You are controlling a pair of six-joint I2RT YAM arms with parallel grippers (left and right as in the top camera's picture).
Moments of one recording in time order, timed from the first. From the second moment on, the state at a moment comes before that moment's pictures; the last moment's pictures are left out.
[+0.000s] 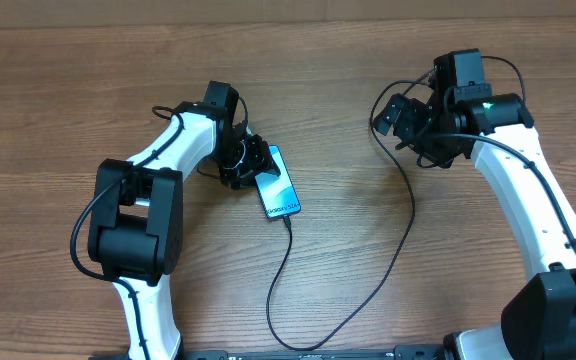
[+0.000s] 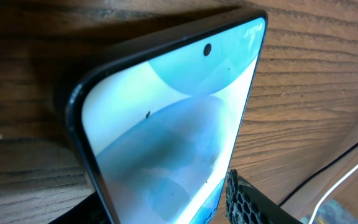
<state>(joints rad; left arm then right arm) -0.22 2.12 1.43 -0.82 0.54 -0.53 0.13 1.65 1.41 -0.92 -0.21 0.59</state>
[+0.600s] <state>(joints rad) -0.22 2.11 1.44 -0.85 0.53 -0.53 0.13 1.65 1.41 -0.92 -0.21 0.59</state>
